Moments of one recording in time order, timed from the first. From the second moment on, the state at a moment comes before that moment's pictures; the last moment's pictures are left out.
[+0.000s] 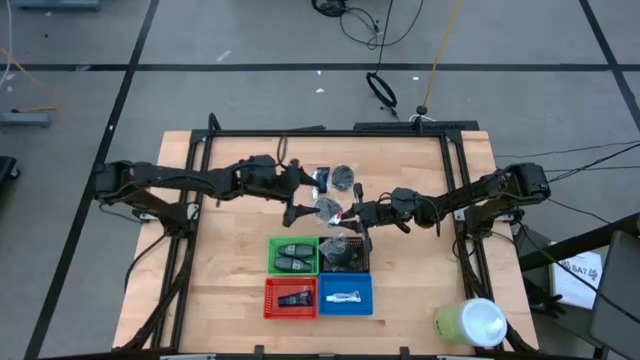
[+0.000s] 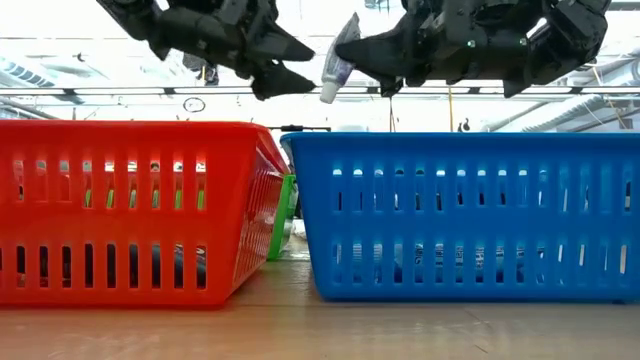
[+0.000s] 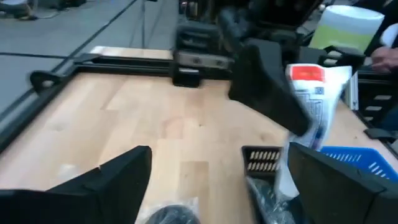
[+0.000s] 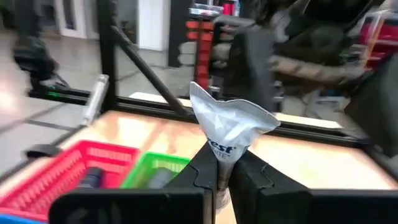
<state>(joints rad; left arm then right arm) 0.16 1.39 0.82 0.27 0.22 0.01 0.03 1.53 0.58 0.96 -0.11 -0.10</state>
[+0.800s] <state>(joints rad) 0.33 1.12 0.58 0.26 0.12 -0.02 0.37 1.51 0.89 0.27 -0.18 0.04</state>
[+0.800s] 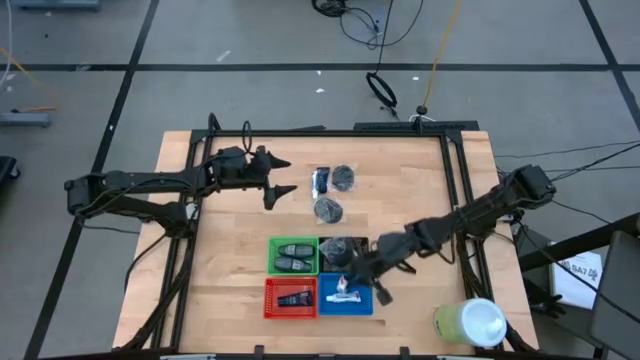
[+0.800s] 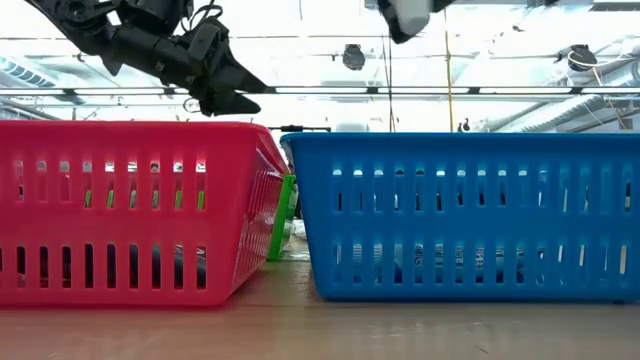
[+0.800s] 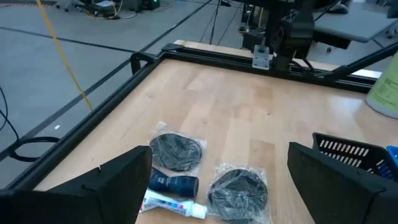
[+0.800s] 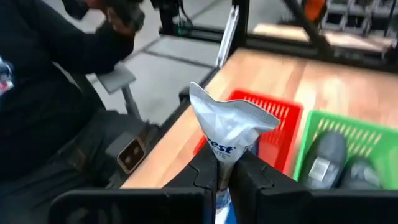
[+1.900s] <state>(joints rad) 0.25 1.13 0.58 0.23 0.09 -0.06 0.47 1.71 0.89 0.22 -0.05 0.28</state>
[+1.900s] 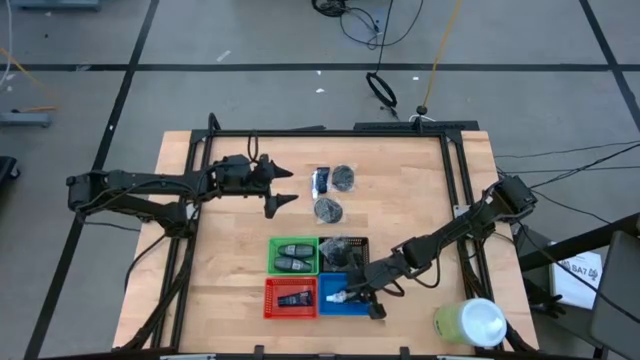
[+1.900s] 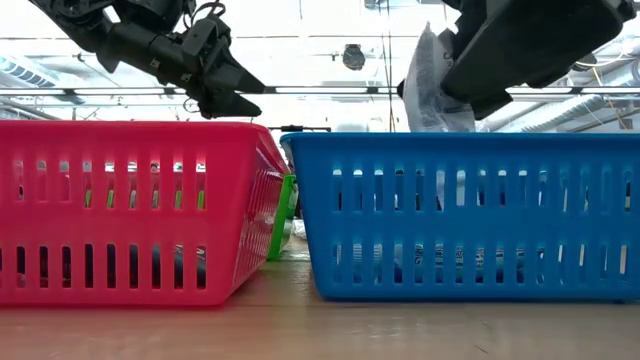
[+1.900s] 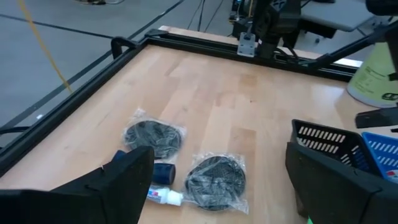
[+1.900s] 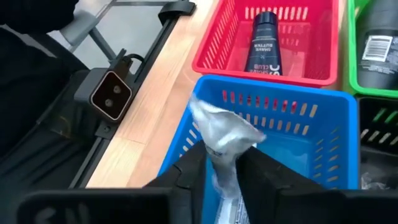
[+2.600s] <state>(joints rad) 0.25 1.23 0.58 0.19 0.07 -0.14 0.44 1.57 0.89 0.23 -0.05 0.08</state>
